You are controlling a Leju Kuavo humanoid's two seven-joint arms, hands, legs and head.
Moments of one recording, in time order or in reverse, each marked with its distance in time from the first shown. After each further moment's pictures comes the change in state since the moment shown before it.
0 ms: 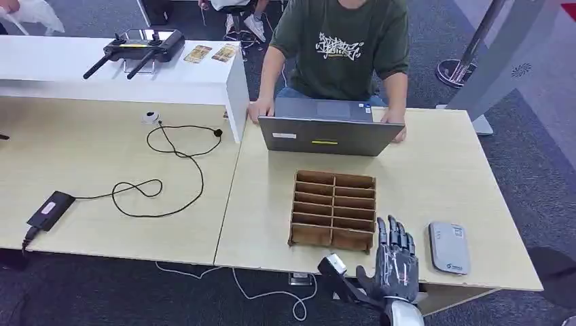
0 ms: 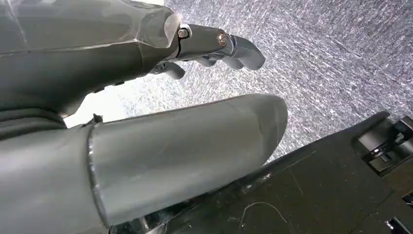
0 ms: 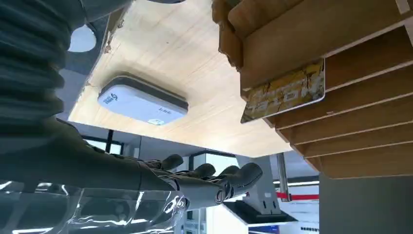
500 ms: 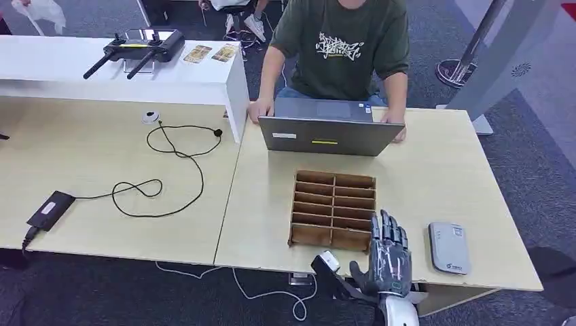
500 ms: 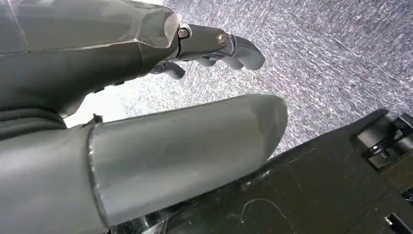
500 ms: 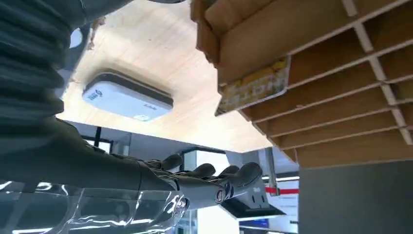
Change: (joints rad) left arm 0.000 0.000 -0.002 0.000 -0.001 -0.008 -0.003; right arm -0.031 0.000 0.040 0.017 0.000 -0.030 -0.010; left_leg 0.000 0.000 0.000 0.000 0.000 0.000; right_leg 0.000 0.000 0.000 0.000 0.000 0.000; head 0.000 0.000
